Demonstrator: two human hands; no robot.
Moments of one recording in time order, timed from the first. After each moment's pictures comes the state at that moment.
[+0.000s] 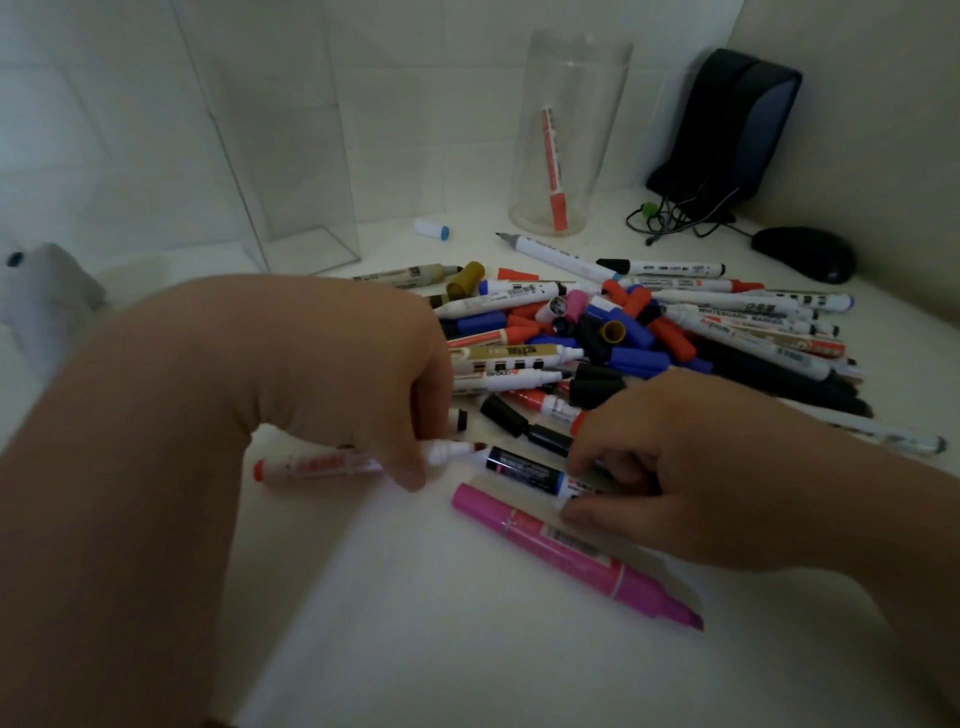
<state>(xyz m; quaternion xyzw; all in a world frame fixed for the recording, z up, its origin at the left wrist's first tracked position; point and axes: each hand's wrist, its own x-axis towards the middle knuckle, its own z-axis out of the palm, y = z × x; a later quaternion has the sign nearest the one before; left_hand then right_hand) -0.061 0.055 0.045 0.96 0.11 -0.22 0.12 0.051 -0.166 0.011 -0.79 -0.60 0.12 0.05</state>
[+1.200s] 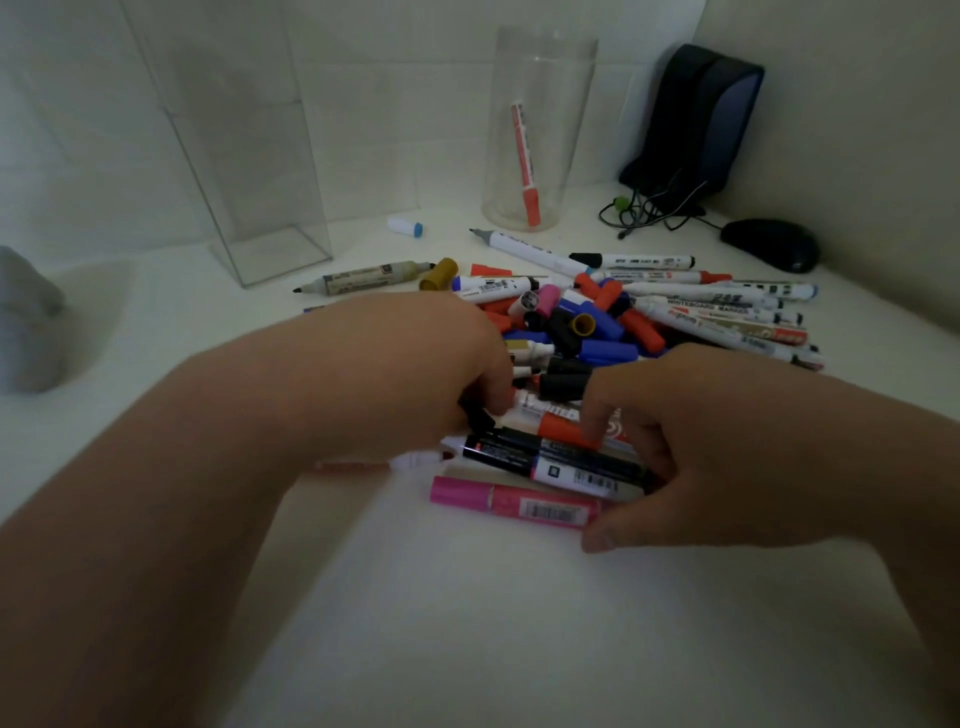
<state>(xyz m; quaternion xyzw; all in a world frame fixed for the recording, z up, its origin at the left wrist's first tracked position) -0.019 0.050 -0.007 1.00 -0.05 -0.02 0.00 0.050 -0.176 0.039 -0.83 -0.53 0.17 -0.03</state>
